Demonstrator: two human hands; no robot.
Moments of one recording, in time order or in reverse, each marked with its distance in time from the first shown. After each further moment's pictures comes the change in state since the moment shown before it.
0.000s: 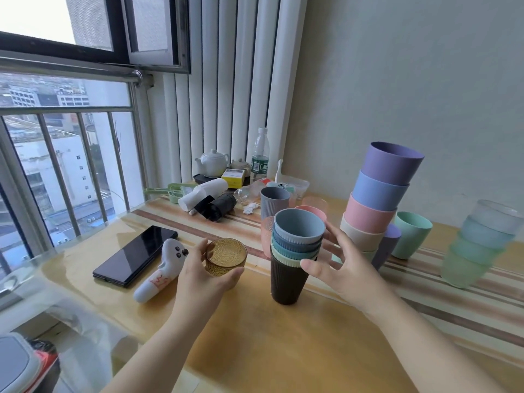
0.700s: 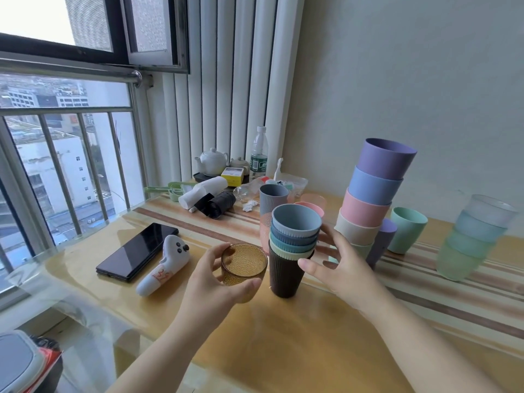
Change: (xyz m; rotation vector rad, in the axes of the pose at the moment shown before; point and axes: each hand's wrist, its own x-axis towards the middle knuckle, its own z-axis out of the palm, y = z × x) left_hand -0.028 0.012 -0.004 -0.243 -0.181 0.044; right_hand -0.007 0.008 0.003 -0.058 0.042 -0.044
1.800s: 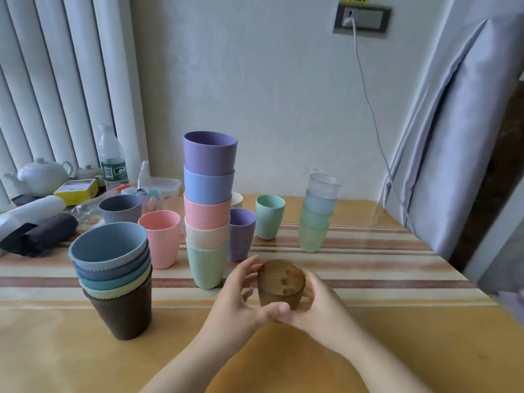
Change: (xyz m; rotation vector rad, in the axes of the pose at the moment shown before) left_hand -0.018 0.047 0.233 -0.190 -0.614 0.066; right_hand -0.092 0.080 -0.141 -0.072 0.230 0.336
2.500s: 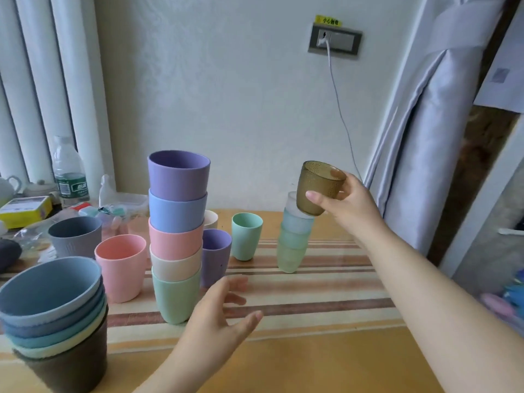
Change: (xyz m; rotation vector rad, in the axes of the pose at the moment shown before) left_hand 0.029 0.006 -0.001 0.226 0.026 0.139; right_hand 0.105 -0.080 -0.129 -0.034 0.483 -0.211
